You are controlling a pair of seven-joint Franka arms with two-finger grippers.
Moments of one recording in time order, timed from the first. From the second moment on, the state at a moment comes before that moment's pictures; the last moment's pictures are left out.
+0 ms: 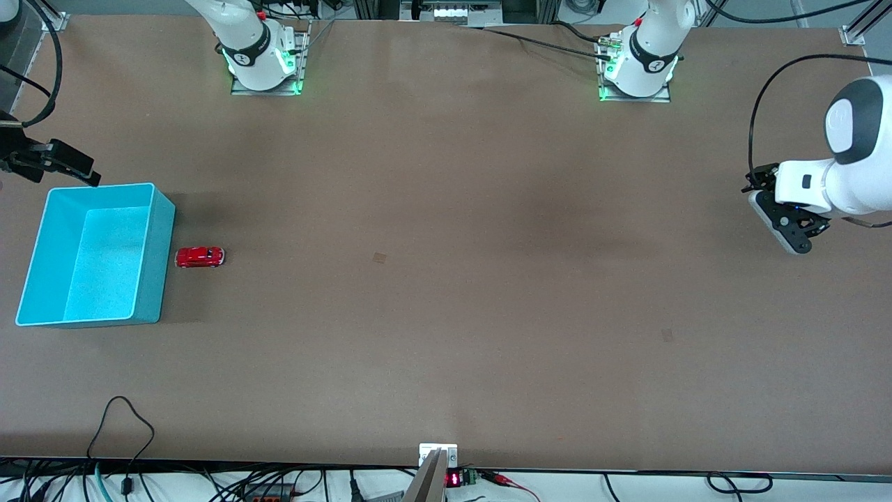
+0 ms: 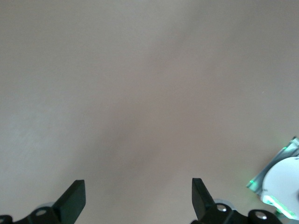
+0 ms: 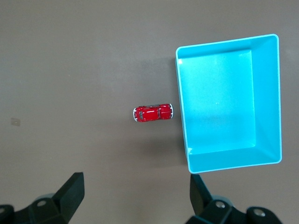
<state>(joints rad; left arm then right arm) 0.21 0.11 -0.10 -1.88 0.11 1.74 0.94 -0.09 -0.02 -0.02 -1.72 0.00 1.70 -0.04</state>
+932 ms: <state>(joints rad) 0.20 0.15 -0.25 -1.67 0.08 1.49 0.15 -0.07 0.10 -0.01 -1.72 0.01 1.74 -0.04</state>
